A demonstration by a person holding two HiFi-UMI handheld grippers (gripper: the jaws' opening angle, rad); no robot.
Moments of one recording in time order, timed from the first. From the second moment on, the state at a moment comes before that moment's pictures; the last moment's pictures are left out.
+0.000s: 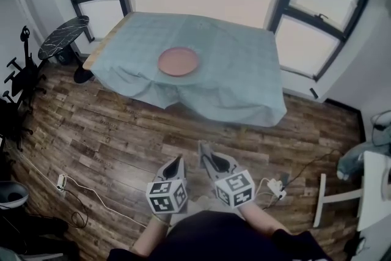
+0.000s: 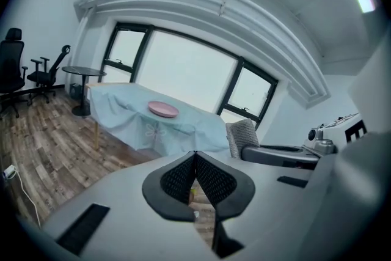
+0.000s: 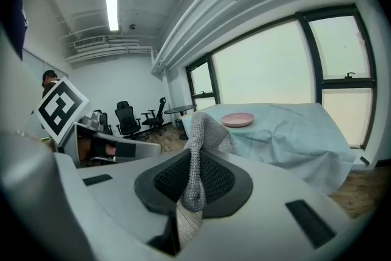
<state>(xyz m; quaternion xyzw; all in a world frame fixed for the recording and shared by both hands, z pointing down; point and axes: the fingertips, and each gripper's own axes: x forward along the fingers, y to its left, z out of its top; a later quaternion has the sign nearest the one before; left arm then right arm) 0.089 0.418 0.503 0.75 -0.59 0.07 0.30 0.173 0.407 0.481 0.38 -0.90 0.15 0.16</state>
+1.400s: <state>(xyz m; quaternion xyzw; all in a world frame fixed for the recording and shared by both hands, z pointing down) 0.073 0.281 0.516 0.74 -0.59 0.07 0.32 0.154 0.281 0.487 0.36 -0.90 0.16 0.16</state>
